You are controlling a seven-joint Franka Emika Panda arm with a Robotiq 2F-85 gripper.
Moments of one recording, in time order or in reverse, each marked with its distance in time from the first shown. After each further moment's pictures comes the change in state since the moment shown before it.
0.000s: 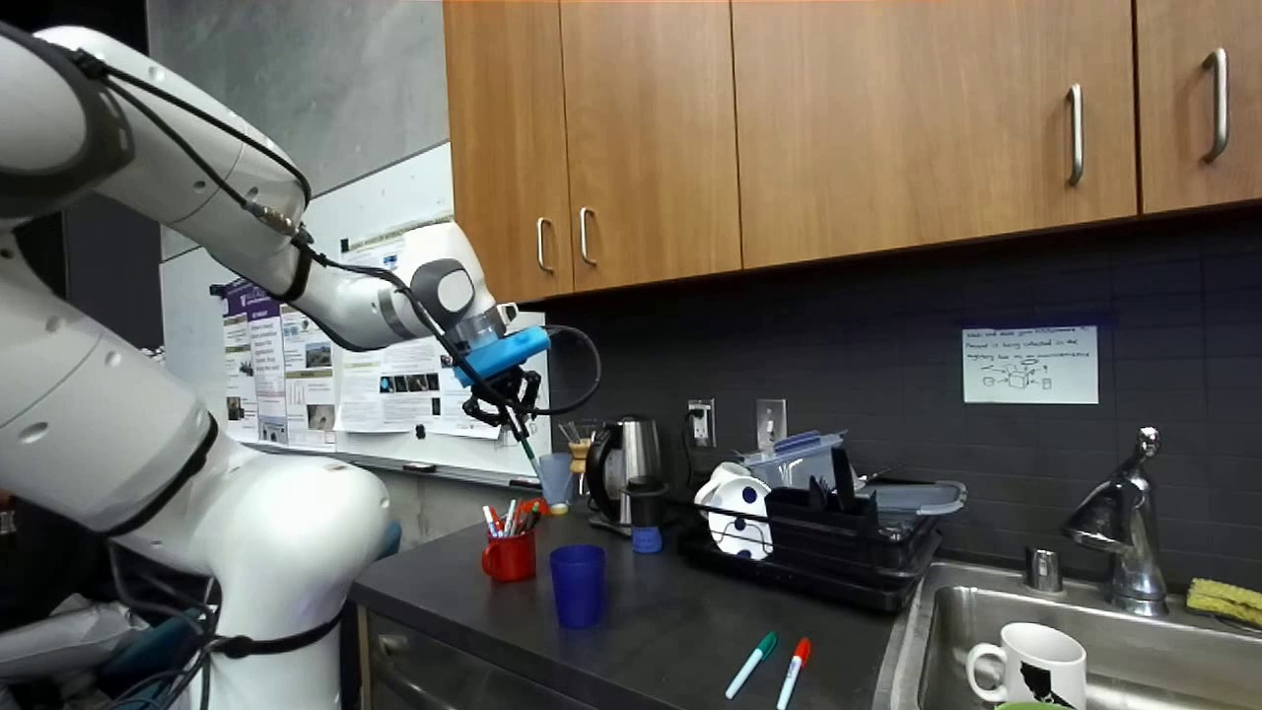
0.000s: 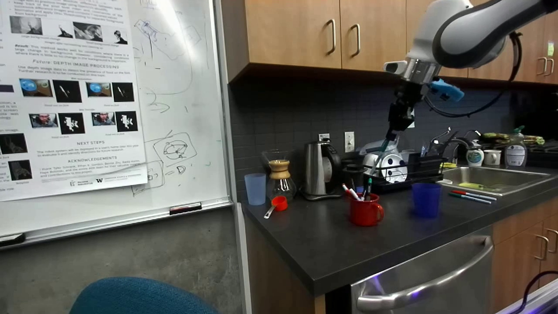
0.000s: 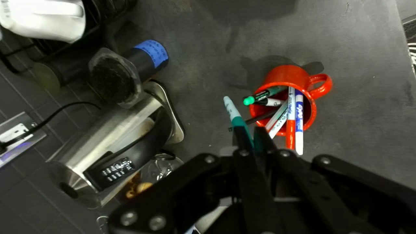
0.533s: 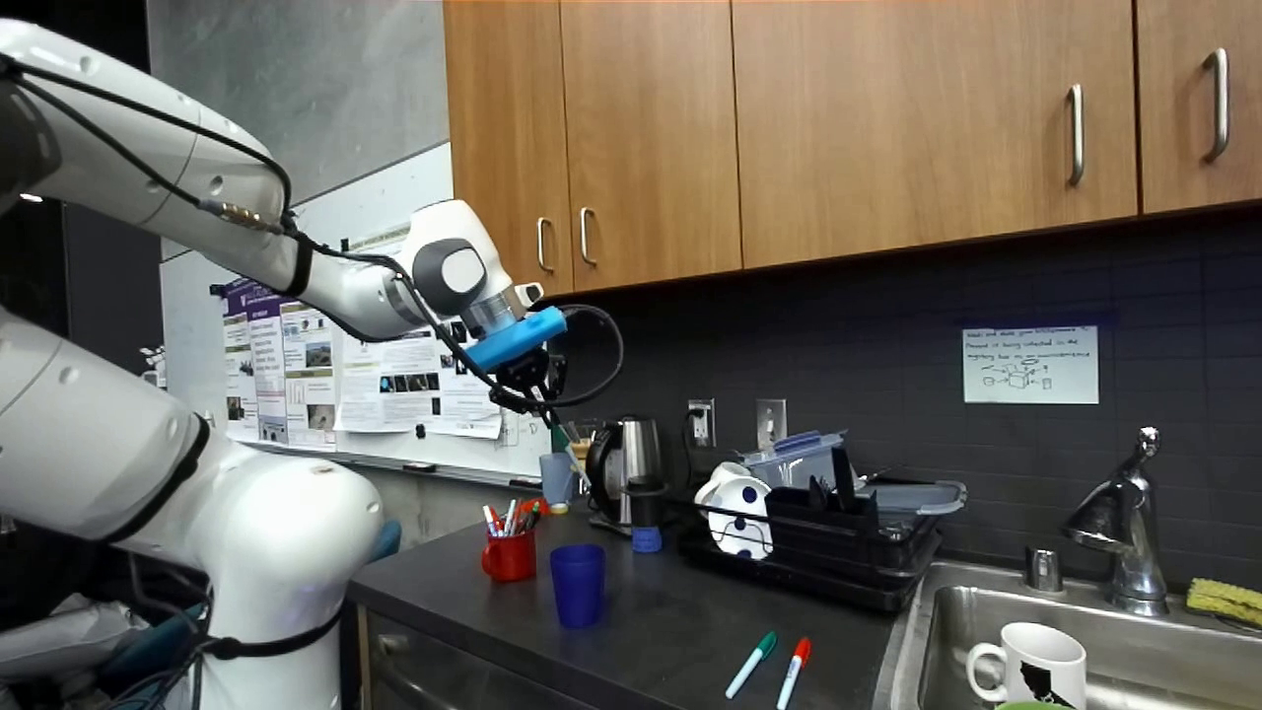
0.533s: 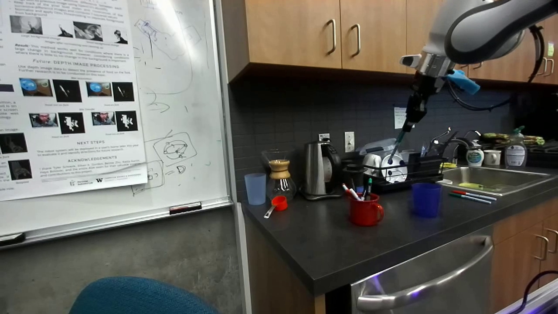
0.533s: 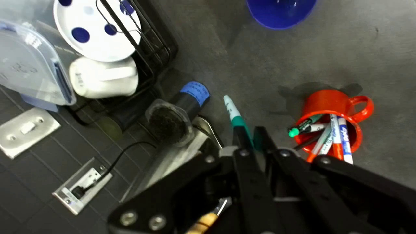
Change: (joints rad) arm -0.117 -0.072 -0.039 -0.003 -0.086 -0.035 0.088
